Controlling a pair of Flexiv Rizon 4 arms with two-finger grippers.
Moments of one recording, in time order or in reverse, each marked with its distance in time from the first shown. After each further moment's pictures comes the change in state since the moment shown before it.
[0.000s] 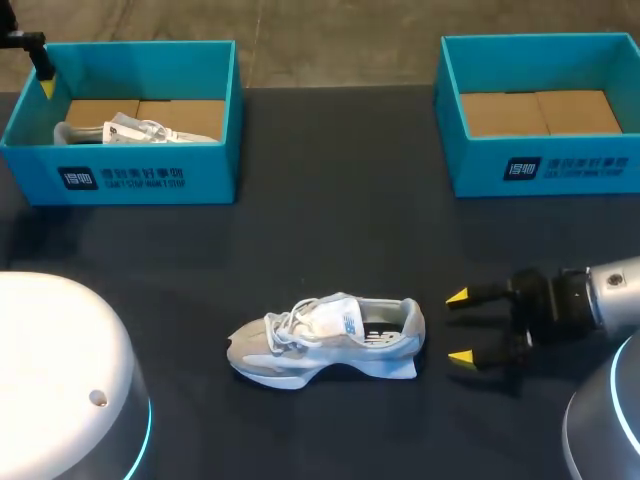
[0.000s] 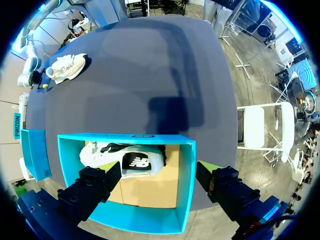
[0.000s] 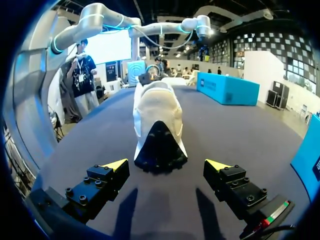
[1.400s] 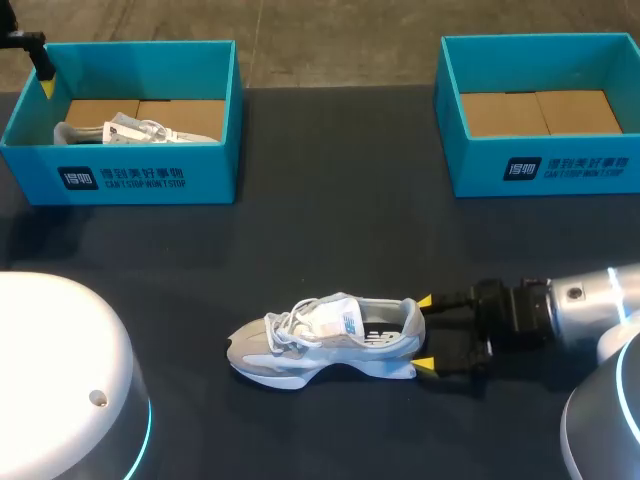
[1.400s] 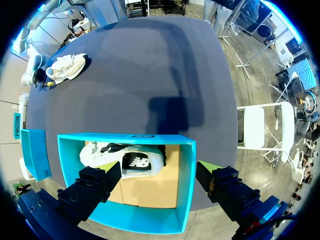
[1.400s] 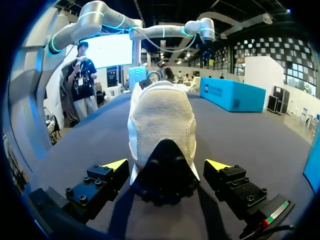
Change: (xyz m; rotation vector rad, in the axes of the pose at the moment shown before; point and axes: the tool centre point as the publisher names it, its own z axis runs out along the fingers) left arm 0.000 0.000 0.000 0.000 0.000 0.000; right arm 0.010 0.015 0.052 -0.065 0.006 -0.003
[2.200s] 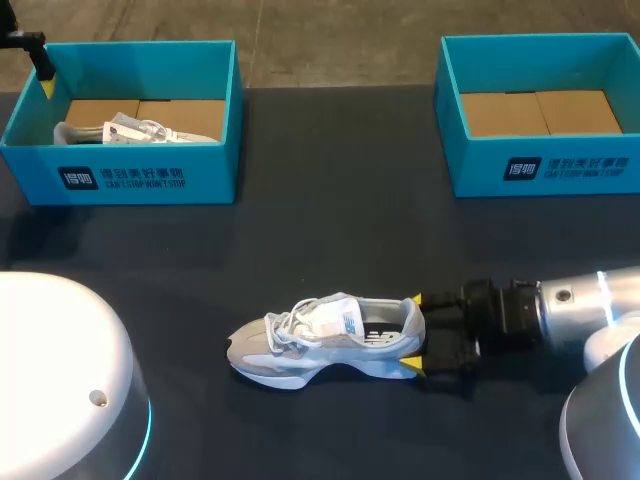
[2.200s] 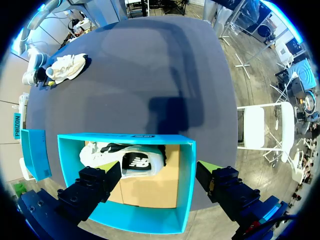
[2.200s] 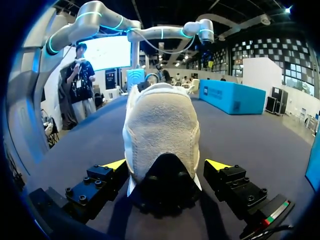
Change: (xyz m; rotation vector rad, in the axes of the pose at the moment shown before) left arm 0.000 0.000 0.000 0.000 0.000 0.000; right arm -0.002 0.007 0.015 -0.025 -0.013 0.000
